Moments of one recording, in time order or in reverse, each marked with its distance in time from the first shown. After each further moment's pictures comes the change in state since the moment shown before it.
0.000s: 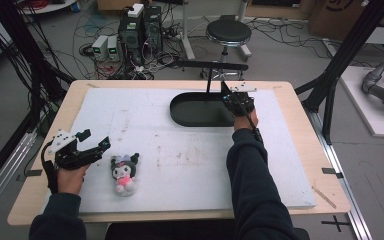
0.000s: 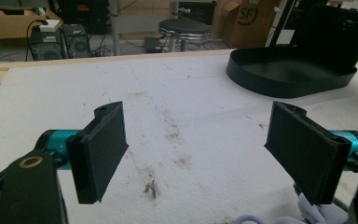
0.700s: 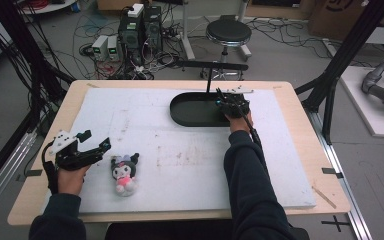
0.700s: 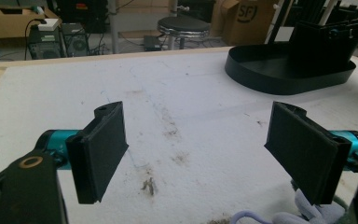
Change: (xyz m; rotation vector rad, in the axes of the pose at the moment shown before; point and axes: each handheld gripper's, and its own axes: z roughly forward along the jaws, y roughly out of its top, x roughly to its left) left arm -0.003 -0.001 -0.001 0.010 -0.002 0.013; right arm 0.010 -0.009 0.014 0.039 0.073 0.038
